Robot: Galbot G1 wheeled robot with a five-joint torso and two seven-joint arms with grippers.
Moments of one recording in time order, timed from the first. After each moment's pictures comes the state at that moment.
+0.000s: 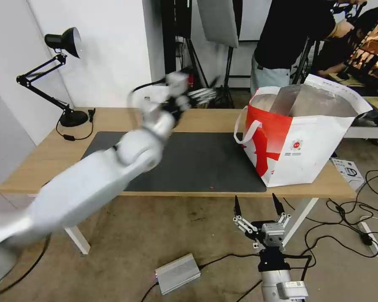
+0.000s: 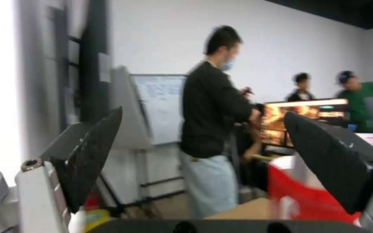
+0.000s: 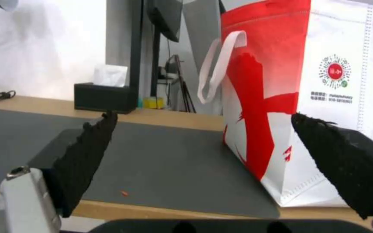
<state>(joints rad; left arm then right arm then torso) 0.46 -0.78 0.19 -1.97 -0.78 -0.13 -0.30 -1.62 0.97 0.06 2.22 -0.02 0.23 0.69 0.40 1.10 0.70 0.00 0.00</state>
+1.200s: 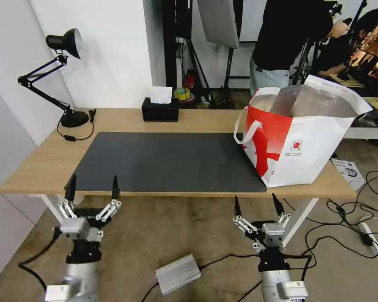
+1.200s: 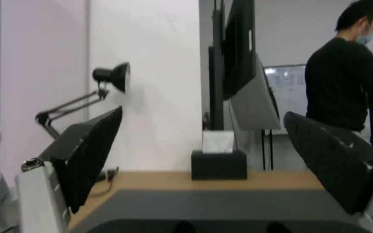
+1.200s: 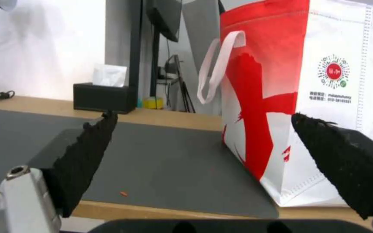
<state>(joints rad) 1.77 -1.41 -0.54 -2.16 -0.02 -0.58 -0.15 -1.62 0.97 0.06 2.22 -0.02 0.23 0.69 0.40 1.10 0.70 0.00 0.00</state>
